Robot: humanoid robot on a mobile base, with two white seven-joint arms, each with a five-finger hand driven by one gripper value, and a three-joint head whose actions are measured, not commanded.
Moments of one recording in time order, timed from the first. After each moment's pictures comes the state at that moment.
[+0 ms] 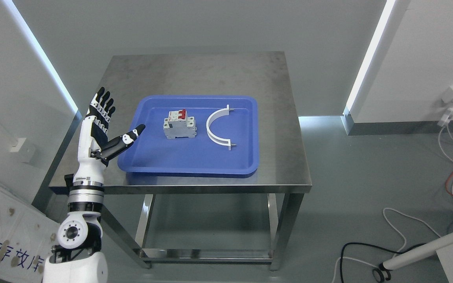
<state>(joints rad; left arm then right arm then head) -0.44 0.00 0.15 -1.48 0.04 -0.15 -0.15 0.09 0.00 0.00 -0.24 0.07 0.05 -0.13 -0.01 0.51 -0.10</state>
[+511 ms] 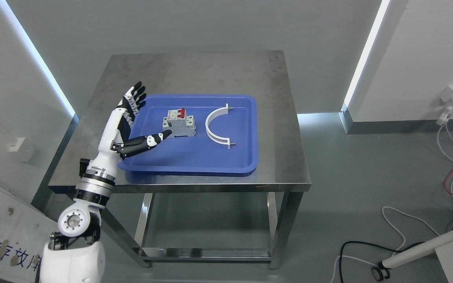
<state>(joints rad) -0.53 0.06 0.09 -1.46 -0.12 -0.15 -0.48 0.09 0.00 0.00 -0.24 0.07 0.05 -0.14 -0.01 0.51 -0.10</state>
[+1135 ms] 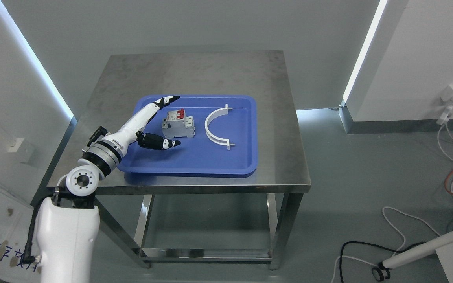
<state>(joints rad) -0.71 0.10 0.03 -1.31 -0.62 -0.10 -0.63 0.09 0.00 0.00 -0.24 0.07 0.05 -0.14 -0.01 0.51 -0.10</state>
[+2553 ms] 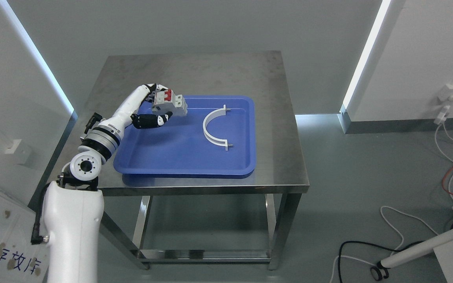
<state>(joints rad) -0.82 0.04 0.16 -1.14 -0.56 -0.22 -0.43 0.09 0.00 0.00 -0.24 0.07 0.05 -0.14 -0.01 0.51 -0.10</state>
